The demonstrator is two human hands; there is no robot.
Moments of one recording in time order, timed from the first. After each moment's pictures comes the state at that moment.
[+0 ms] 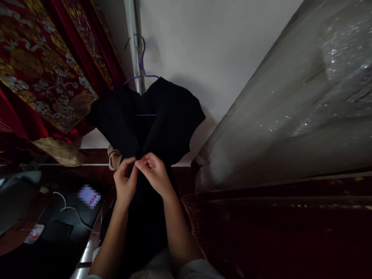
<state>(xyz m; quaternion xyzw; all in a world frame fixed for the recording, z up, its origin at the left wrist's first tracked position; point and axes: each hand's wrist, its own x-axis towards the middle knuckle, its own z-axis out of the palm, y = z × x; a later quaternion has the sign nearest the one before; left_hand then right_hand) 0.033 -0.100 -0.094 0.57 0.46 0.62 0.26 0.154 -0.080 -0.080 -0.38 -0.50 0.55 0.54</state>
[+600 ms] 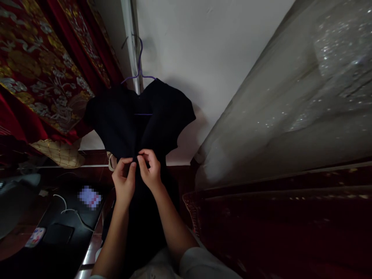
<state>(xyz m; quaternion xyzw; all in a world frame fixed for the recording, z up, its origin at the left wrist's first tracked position) 0.029 -0.098 -0.097 0.57 0.47 0.64 0.24 0.123 -0.061 -0.117 -0.37 -0.55 0.29 0.69</state>
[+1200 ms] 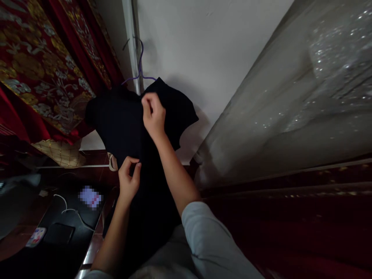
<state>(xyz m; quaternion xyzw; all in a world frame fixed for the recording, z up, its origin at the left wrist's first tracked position) 0.028 -0.093 -0.097 0.65 0.45 0.58 0.19 0.149 0.080 -0.019 -0.32 -0.62 0.07 0.71</state>
